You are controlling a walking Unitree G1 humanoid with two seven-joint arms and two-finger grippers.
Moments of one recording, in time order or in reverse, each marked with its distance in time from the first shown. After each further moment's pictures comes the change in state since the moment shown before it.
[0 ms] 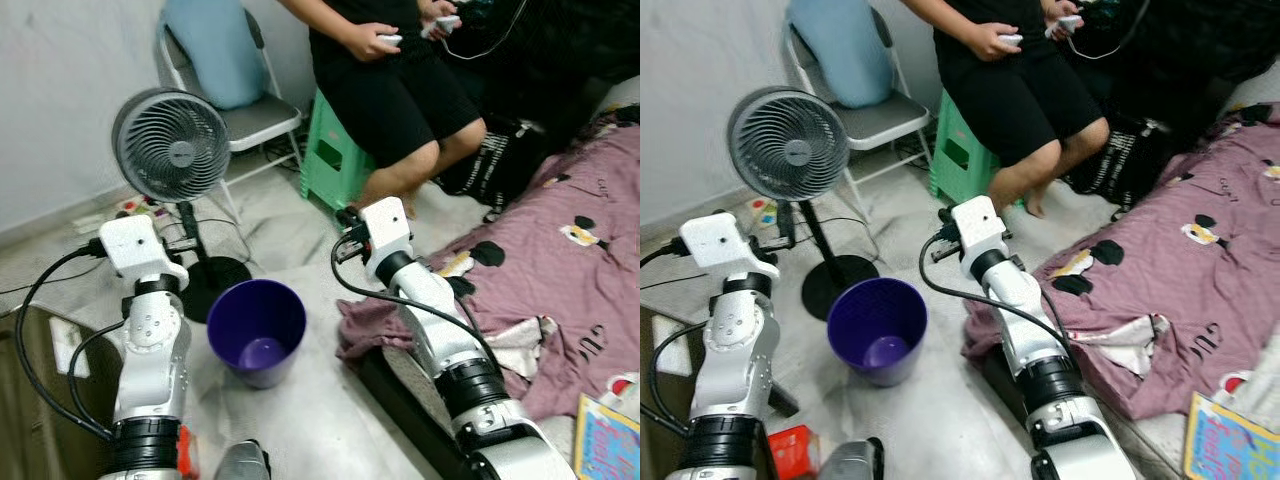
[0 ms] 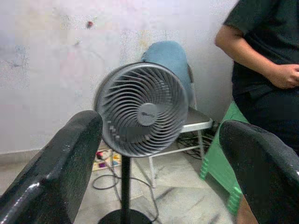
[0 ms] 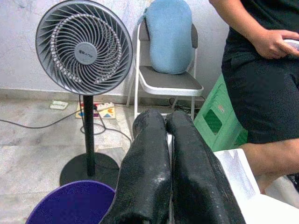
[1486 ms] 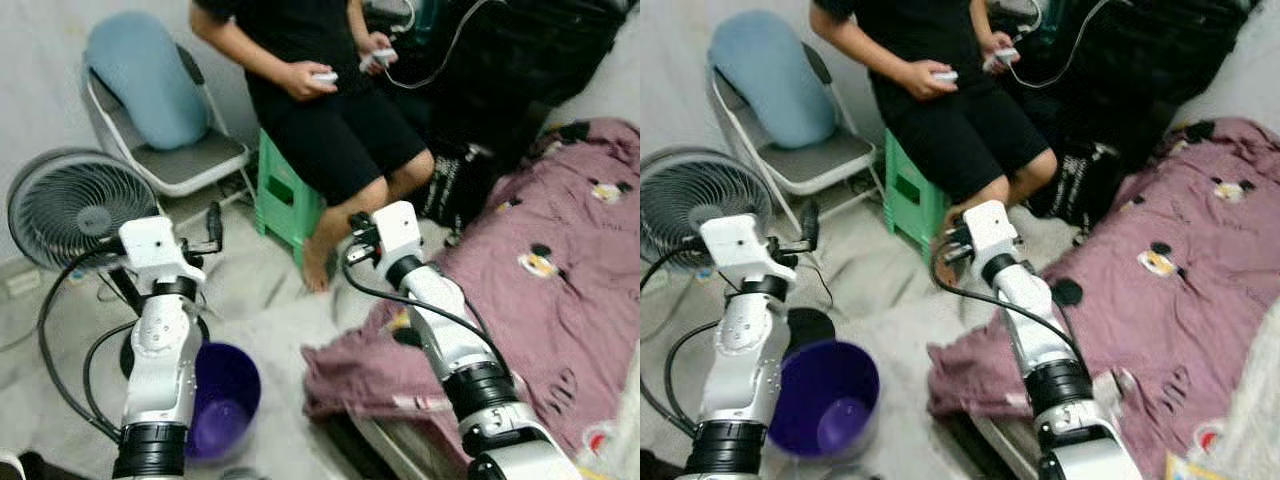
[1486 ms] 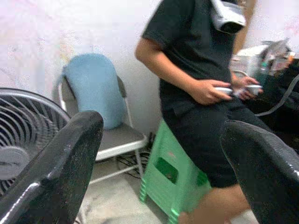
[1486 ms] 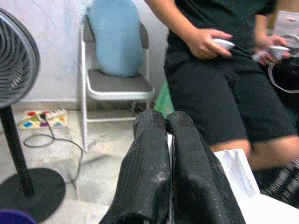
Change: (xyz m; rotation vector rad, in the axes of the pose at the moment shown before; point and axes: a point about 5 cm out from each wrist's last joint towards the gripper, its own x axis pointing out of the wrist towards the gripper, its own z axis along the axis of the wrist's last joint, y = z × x) left arm -0.005 -0.013 0.002 -0.046 -0.017 -0.120; right arm -0.003 -0.006 -0.005 0.005 0.023 -0.018
